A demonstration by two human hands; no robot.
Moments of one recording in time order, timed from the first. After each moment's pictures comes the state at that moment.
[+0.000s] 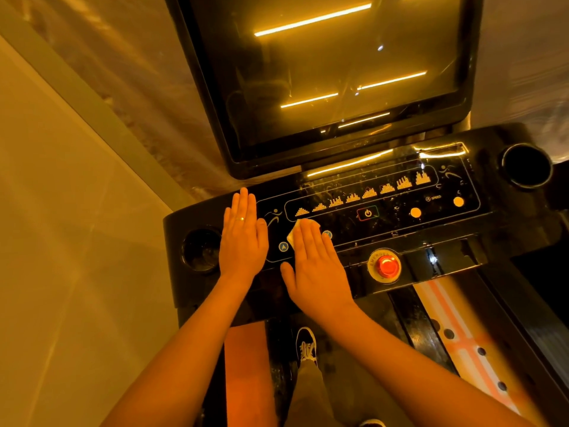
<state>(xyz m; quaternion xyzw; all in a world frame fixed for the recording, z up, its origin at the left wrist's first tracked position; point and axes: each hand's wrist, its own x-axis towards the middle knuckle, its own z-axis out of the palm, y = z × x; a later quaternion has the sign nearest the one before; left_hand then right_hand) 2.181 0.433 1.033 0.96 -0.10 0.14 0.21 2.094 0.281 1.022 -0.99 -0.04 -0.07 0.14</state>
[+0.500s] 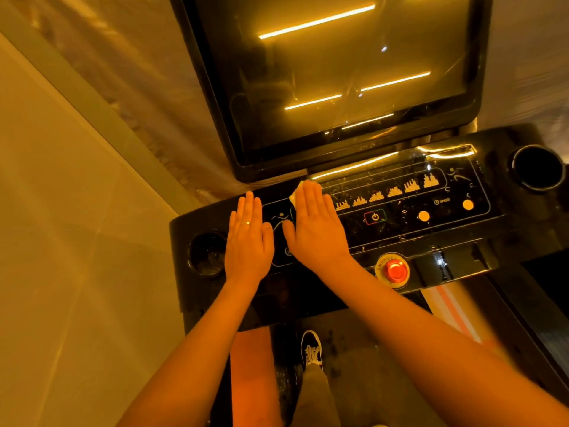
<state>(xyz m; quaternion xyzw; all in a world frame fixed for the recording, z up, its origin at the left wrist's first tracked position) 2.181 0.435 1.032 0.96 -0.10 0.14 0.20 2.167 0.277 1.057 -0.99 -0.03 -0.07 0.15</state>
